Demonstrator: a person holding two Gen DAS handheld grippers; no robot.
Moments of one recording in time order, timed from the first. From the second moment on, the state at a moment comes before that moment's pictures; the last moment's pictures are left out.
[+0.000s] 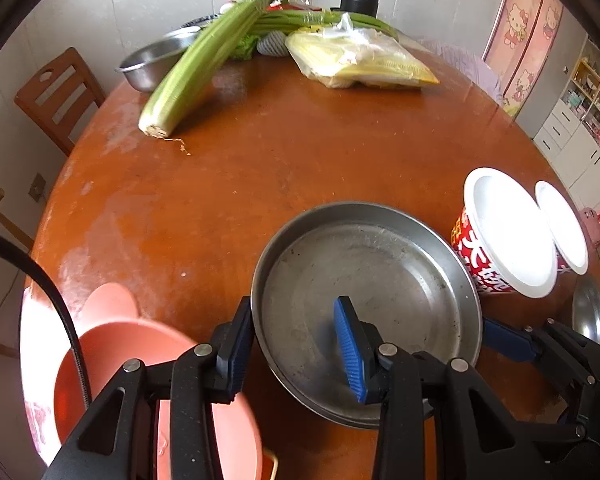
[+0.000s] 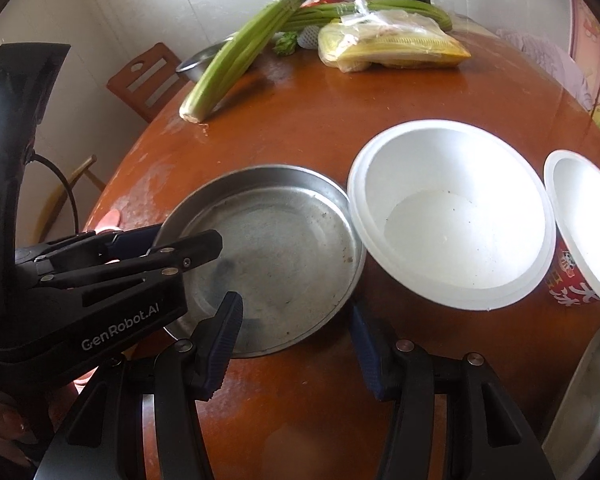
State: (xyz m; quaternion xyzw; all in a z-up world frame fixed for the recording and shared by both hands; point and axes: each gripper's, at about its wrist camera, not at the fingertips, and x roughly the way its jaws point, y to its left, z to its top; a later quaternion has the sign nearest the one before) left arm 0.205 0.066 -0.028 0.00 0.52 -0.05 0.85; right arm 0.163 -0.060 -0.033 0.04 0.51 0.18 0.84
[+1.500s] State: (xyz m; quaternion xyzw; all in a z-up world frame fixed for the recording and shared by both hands) left arm 0.105 0.147 0.047 -0.04 0.43 0.04 0.90; right arm 0.108 0.021 0.031 -0.02 0.44 0.28 0.86
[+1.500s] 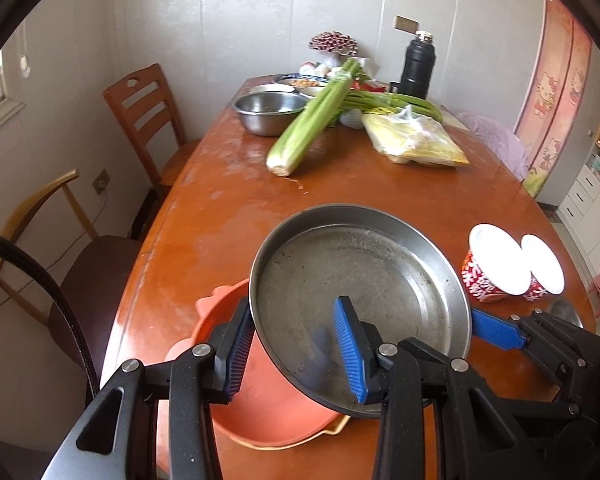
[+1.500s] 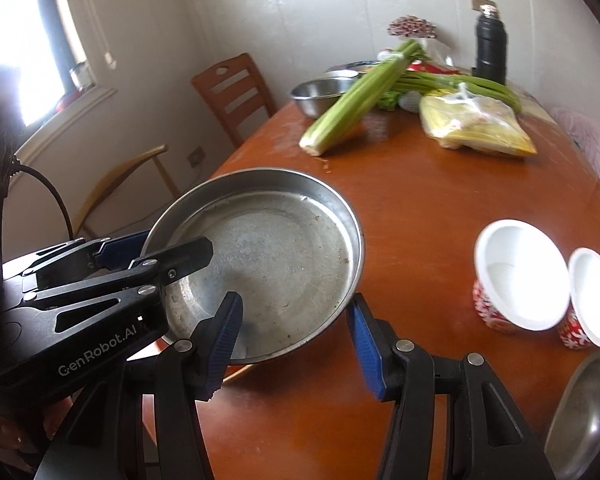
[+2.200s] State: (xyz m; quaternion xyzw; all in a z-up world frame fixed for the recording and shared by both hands) left arm 0.088 0.177 -0.002 -0.09 0.47 0.07 0.87; right arm 0.102 0.054 -0.009 -0.08 0.47 0.31 0.82
